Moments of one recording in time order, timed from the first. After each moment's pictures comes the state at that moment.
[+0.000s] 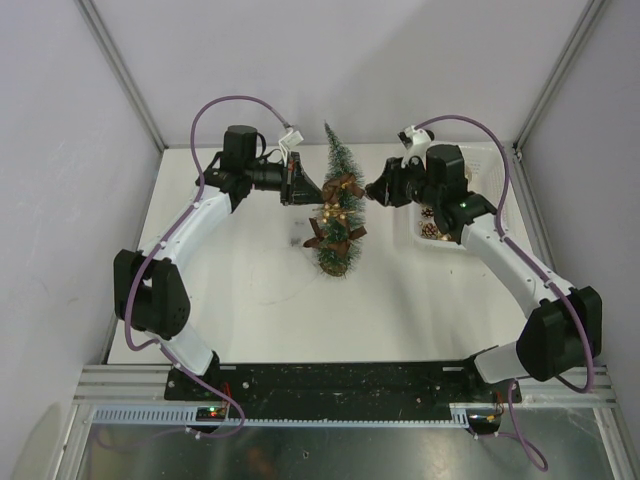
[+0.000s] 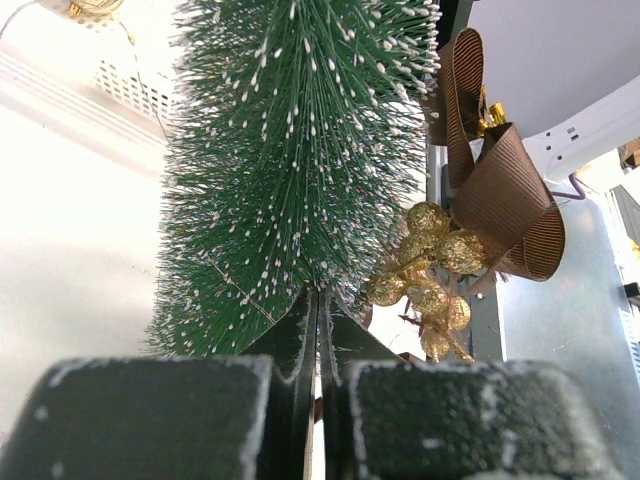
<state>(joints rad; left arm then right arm) -0.31 1.66 1.44 -0.30 1.16 -0.01 0.39 1.42 1.23 -0.16 -0.36 0.25</state>
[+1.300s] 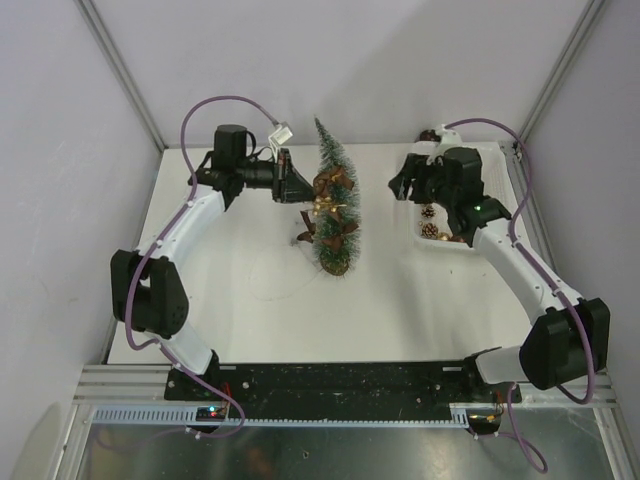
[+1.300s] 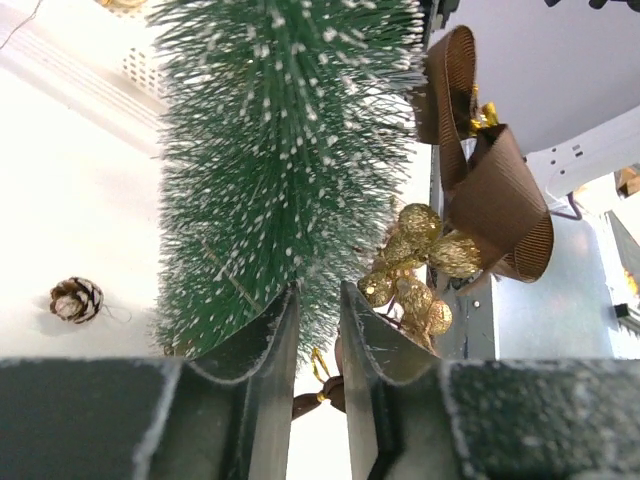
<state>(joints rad) -0.26 1.65 1.43 -0.29 1.17 -0.04 0.32 1.36 1.18 -0.18 -0.19 0.31</state>
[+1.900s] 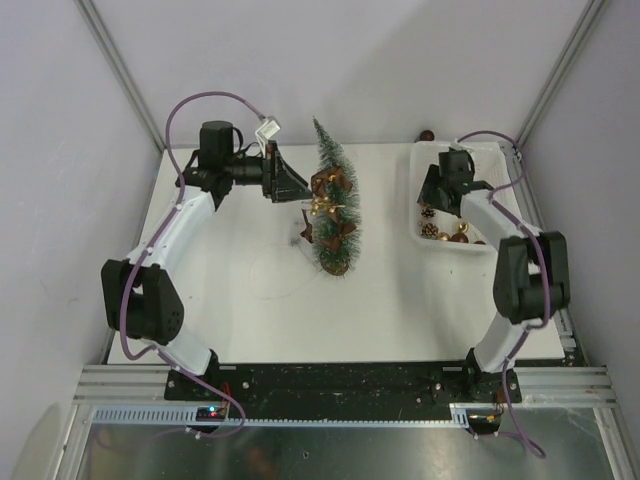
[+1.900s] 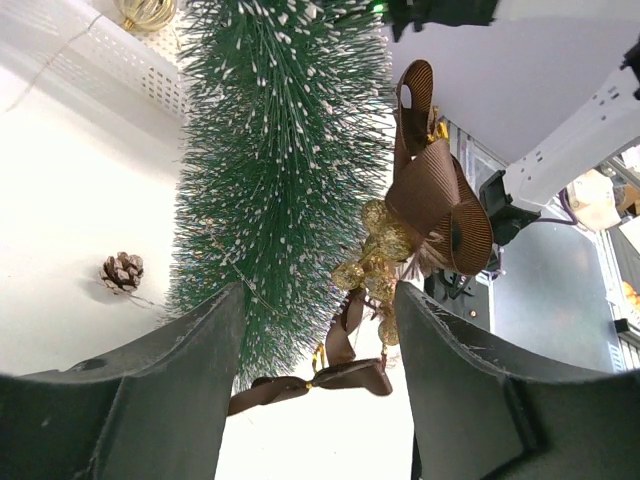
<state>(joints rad) -0.21 1.60 1.43 -0.29 1.18 -0.08 0.15 1.70 1.26 -0.32 0.17 0.41</state>
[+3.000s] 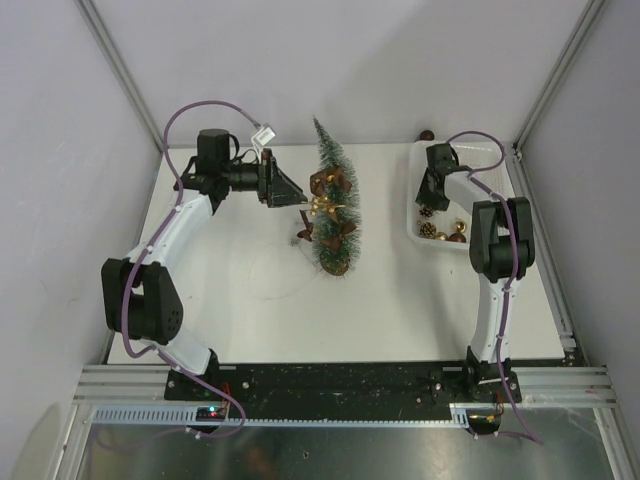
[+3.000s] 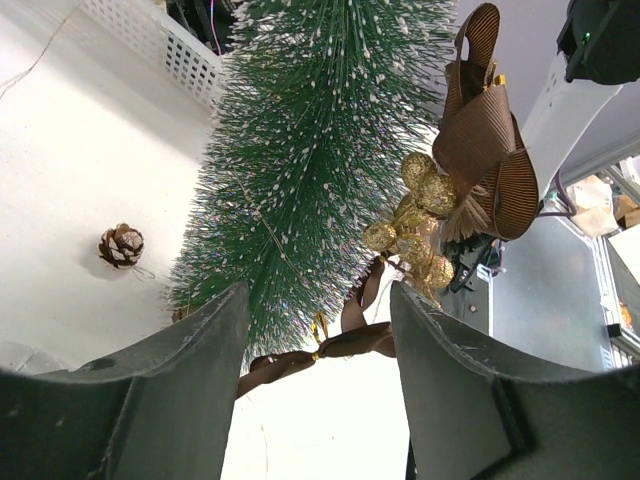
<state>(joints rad) -0.17 1.60 1.37 -0.30 1.18 -0.07 0.12 2.15 1.62 -0.46 0.19 0.43</state>
